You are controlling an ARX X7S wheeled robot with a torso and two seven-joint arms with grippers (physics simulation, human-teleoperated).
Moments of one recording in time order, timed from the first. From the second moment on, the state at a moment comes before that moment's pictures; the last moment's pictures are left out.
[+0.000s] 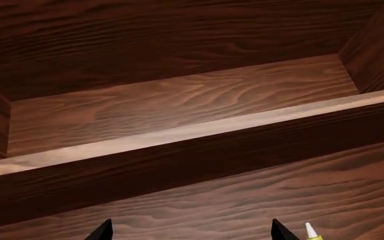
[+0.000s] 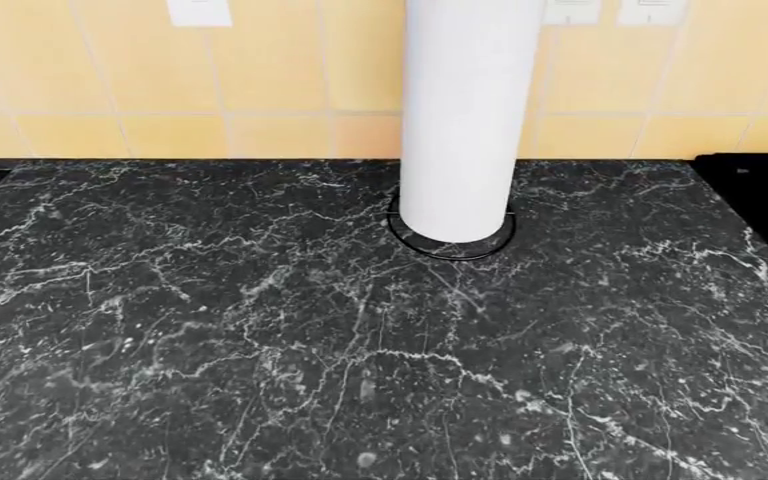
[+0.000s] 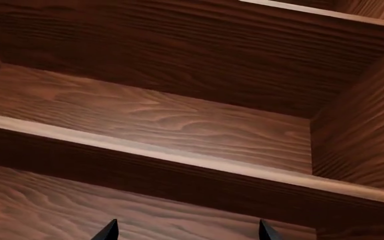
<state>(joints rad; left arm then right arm) -2.35 0.00 0.05 -0.59 0.12 -0.99 0.30 2.36 0.03 -0.02 0.40 -0.33 1.10 -0.41</state>
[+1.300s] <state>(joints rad) -2.36 0.00 0.06 -0.59 0.14 -1.02 0.31 2.36 0.00 0.01 0.49 -0.46 1.56 -0.44</state>
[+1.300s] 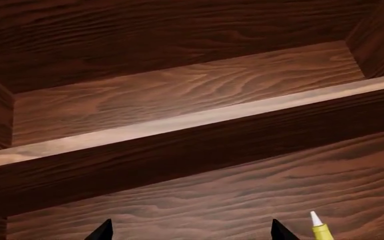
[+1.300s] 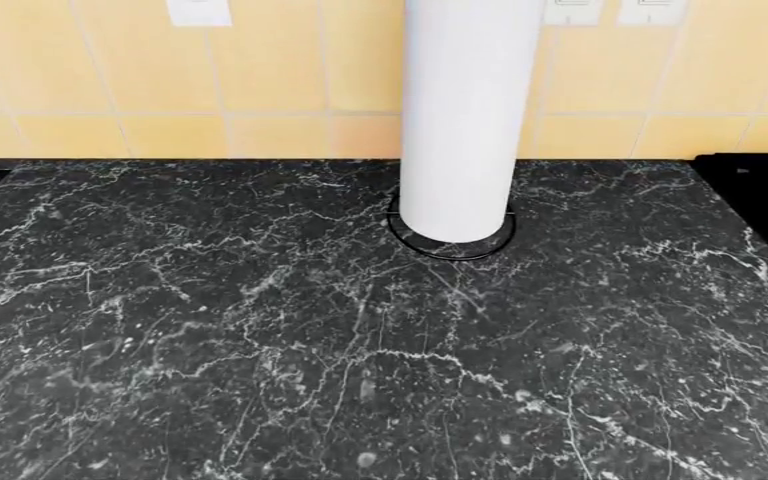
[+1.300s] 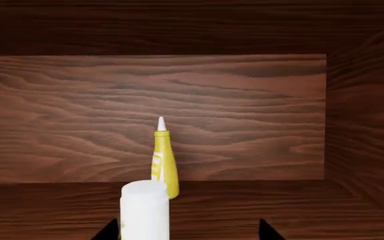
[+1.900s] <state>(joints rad) -2.36 0.00 0.05 -0.66 0.15 -0.96 0.31 2.36 0.01 0.01 0.64 -0.10 1.57 -0.15</state>
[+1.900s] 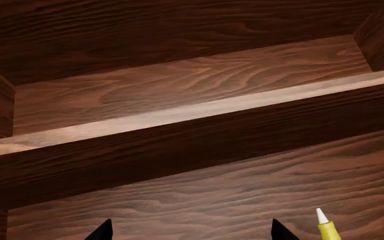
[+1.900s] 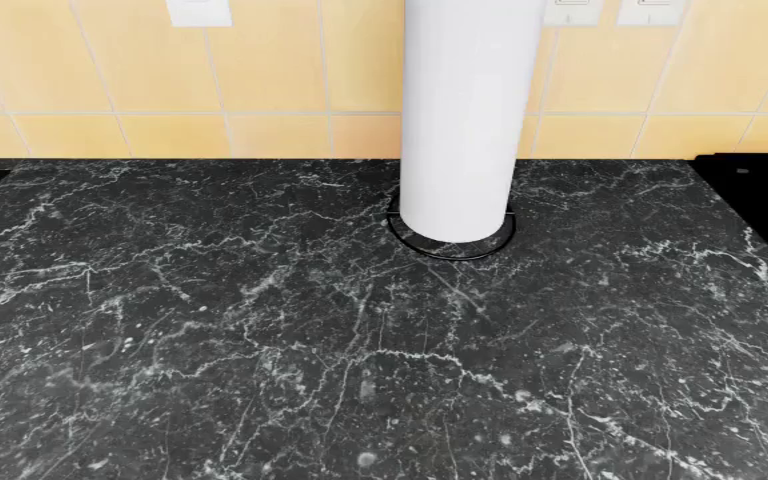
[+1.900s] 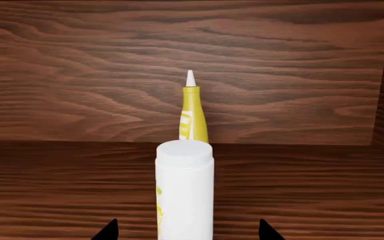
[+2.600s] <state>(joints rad) -2.36 -0.01 0.05 -0.81 0.15 -0.86 0.29 2.36 0.02 0.00 0.86 -0.01 1.39 -0.07</state>
